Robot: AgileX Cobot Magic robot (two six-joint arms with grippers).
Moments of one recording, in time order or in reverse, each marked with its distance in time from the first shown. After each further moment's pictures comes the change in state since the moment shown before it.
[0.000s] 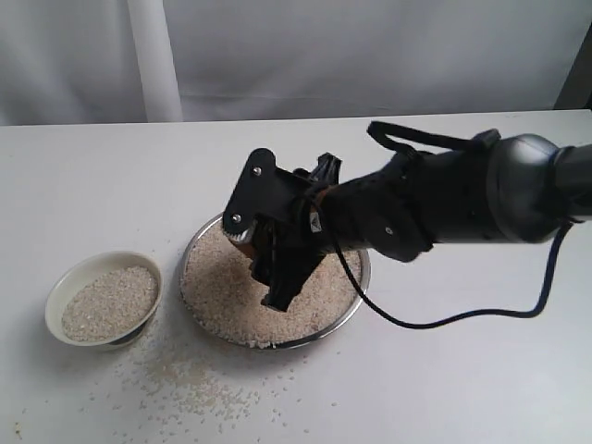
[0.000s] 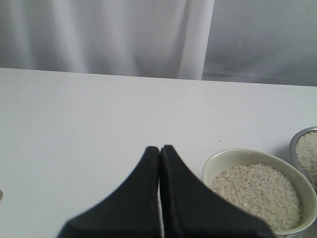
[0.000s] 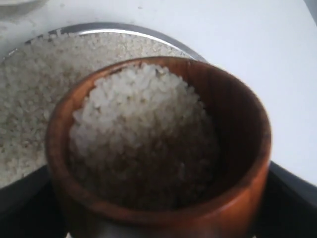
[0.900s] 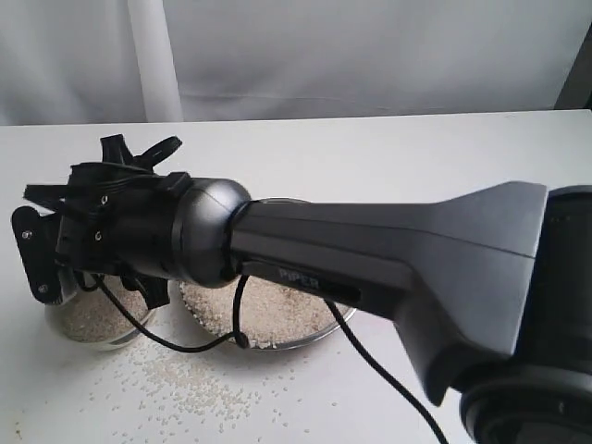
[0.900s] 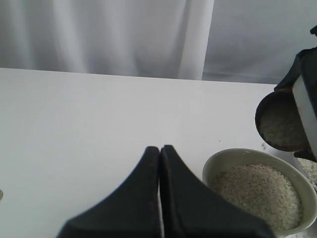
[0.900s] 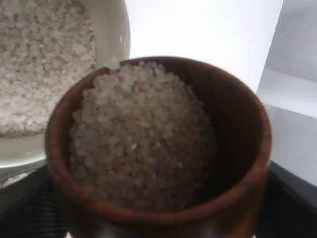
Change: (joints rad) left arm 0.000 0.000 0.000 0.000 0.000 0.000; right arm 0.341 0.427 -0.795 -0.640 0.628 0.050
